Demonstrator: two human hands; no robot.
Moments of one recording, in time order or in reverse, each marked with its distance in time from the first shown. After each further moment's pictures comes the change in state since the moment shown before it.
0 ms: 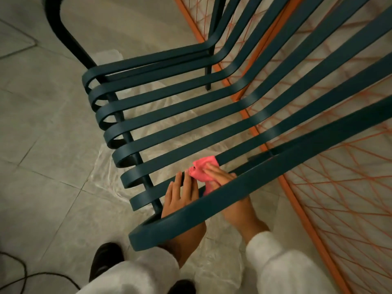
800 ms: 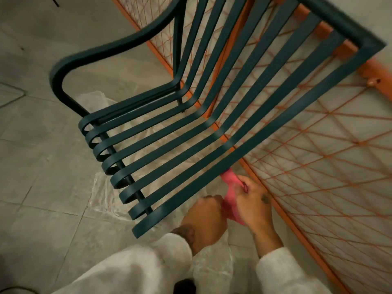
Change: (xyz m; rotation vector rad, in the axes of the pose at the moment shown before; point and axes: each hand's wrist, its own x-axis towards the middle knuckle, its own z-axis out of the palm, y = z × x) left_hand -0.052 0.112 -0.145 -0.257 -0.349 0.231; right_hand -0.088 -0.128 -0.122 0.141 0.418 0.584
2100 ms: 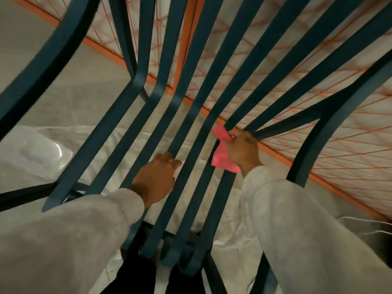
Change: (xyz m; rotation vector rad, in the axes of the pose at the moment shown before) left_hand 0.233 -0.186 -0.189 0.549 -0.342 0.367; right_hand 0.199 -0.102 0.125 -0.187 0.224 0.344
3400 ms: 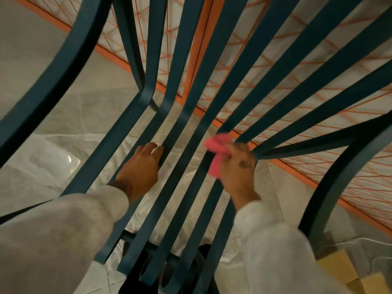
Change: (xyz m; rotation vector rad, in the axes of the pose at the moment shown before) left_hand 0.043 -0.054 -0.030 -0.041 0.139 -0.156; right_hand -0.005 -0.021 0.032 0.002 0.090 -0.126
